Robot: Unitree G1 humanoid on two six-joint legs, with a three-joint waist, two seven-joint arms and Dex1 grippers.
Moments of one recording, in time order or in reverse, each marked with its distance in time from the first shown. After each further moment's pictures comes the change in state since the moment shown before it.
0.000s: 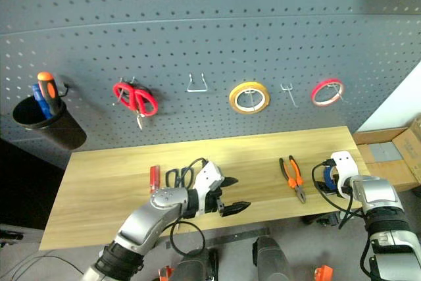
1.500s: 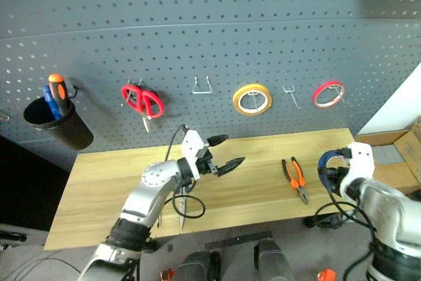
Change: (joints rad) left arm -0.227 -0.127 0.178 0.308 0.017 -0.475 -0.019; right arm 0.313 0.223 -0.550 -1.007 0.365 0.477 -0.075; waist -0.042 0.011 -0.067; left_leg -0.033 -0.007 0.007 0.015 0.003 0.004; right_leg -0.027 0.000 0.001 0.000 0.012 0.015
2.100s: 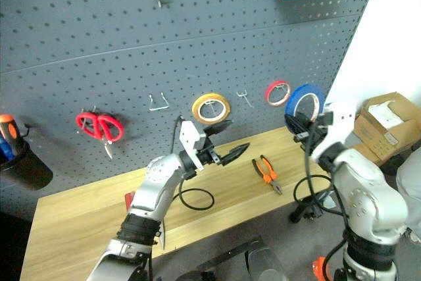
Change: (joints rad) left arm 0.018 -0.042 0.085 -0.048 -0.058 -0.073 0.026; right arm -0.233 0.084 0.337 0.088 -0.048 -0.468 -0.105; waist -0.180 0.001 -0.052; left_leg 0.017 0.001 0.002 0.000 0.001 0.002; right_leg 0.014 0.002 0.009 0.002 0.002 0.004
